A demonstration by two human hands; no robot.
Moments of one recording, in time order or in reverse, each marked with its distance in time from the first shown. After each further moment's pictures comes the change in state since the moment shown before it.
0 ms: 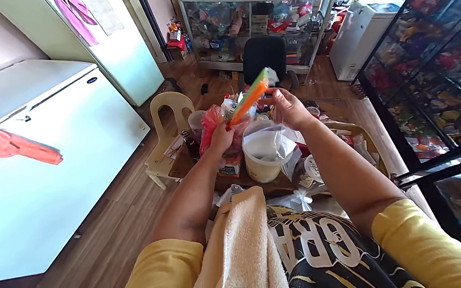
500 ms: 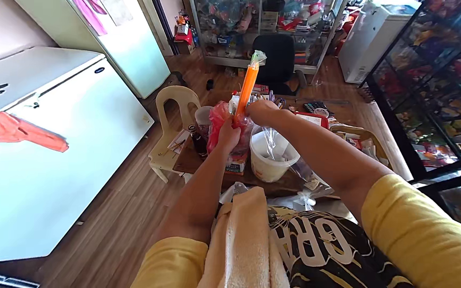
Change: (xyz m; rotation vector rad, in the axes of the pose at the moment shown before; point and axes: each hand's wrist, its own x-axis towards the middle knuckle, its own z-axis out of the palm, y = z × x) left_hand -0.001 -0.004 0.006 -0.198 0.045 -0.093; right_hand 0.059 -0.020 0.083 -1.369 -0.559 0.089
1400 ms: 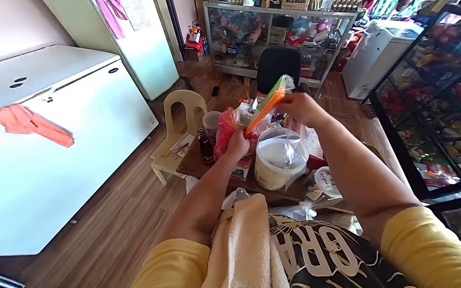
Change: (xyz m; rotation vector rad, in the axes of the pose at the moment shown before) left_hand -0.016 0.008 0.002 0.253 -0.070 0.067; right_hand -0.061 0.049 -0.020 0.818 0.408 0.106
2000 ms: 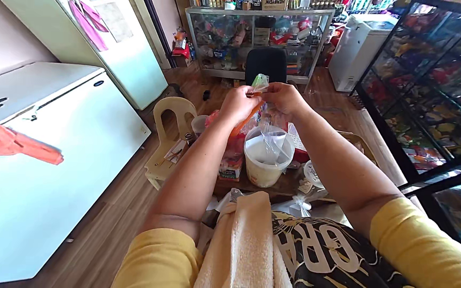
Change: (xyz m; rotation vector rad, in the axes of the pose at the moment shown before) left_hand -0.012 0.133 -0.080 -0.150 0.021 0.291; right_hand -0.015 -0.019 -0.002 0.567 0.139 0.062
